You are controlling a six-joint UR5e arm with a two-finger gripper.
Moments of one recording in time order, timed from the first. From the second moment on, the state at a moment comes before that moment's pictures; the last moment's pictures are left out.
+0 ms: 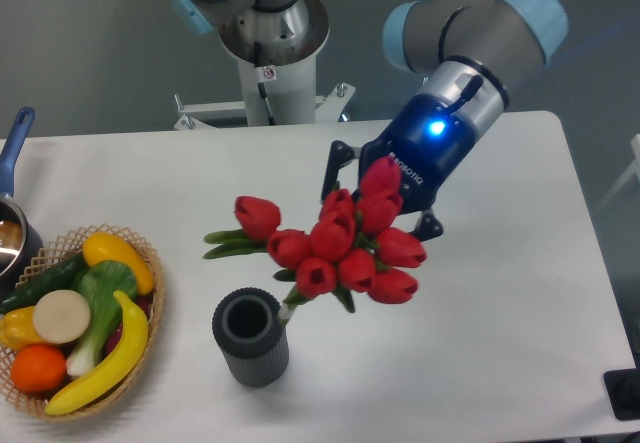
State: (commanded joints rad) arm 2.73 -1.90 -1.50 -0.72 0.28 0.81
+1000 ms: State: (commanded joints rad) arm 2.73 -1.88 -1.52 -0.74 0.95 0.99
